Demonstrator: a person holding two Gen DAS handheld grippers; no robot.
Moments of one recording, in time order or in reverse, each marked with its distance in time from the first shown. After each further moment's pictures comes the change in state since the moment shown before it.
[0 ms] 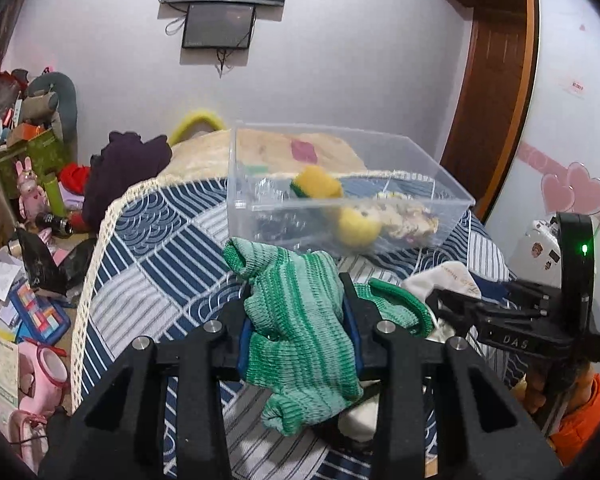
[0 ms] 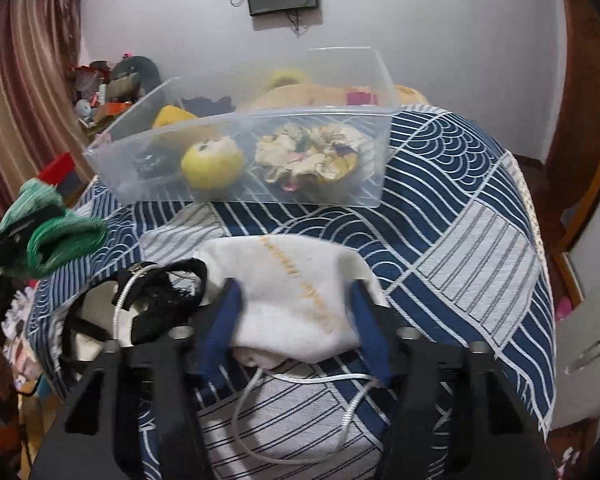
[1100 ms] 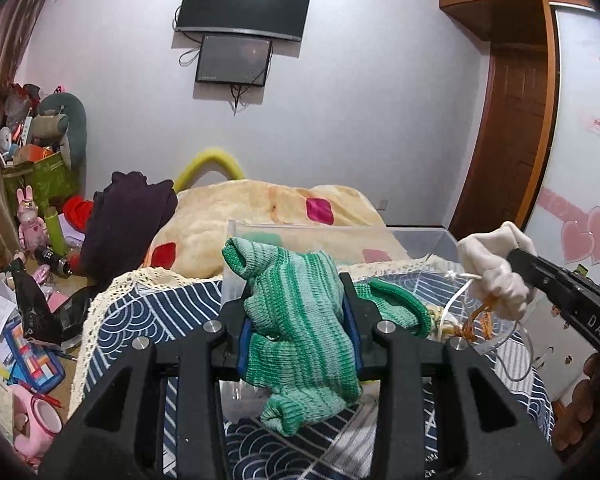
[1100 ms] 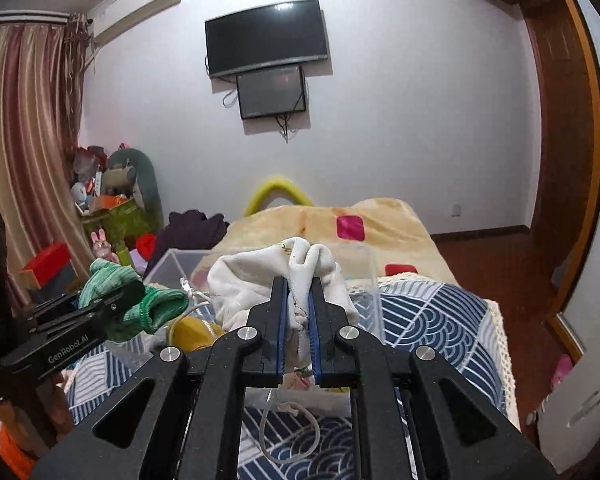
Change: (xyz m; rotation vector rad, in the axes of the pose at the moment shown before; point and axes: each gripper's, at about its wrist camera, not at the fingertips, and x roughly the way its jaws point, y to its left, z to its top) left arm 0.059 0.005 0.081 -0.042 -0.124 0.048; right arm -0.040 0.014 0.095 0.028 -0.359 -0.048
